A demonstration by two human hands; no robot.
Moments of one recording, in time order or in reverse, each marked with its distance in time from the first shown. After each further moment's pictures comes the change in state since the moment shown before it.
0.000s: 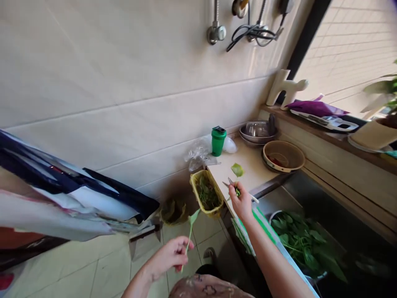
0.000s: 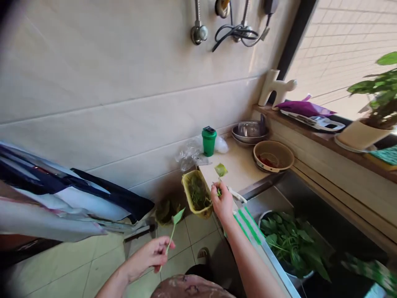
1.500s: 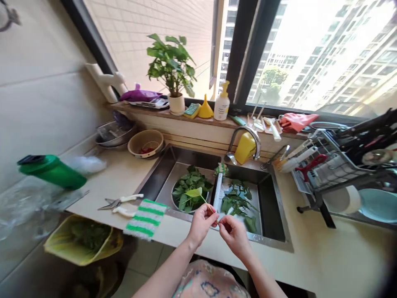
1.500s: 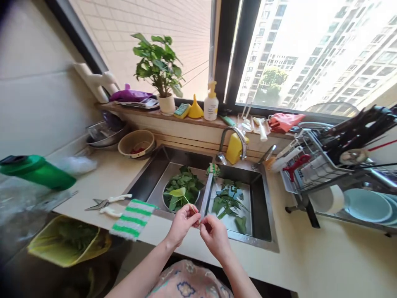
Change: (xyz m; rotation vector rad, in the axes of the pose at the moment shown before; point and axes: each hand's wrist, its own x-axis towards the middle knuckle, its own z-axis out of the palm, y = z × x) left_hand 0.085 -0.002 0.436 0.122 -0.497 0.186; right_hand -0.307 0.075 -0.295 -0.263 0.441 0.378
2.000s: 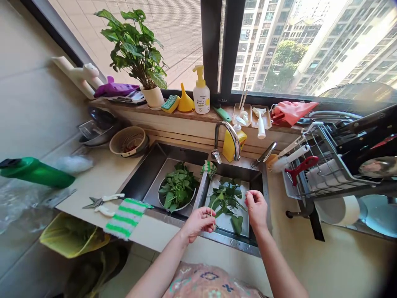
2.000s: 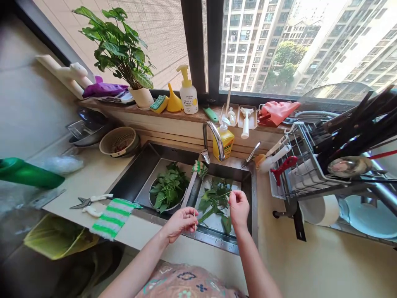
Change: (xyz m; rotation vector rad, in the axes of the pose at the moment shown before) left_hand 0.045 -0.024 0.080 -0.052 -0.146 -0.404; right_hand 0.069 0.107 -0.134 0.313 0.490 0.327
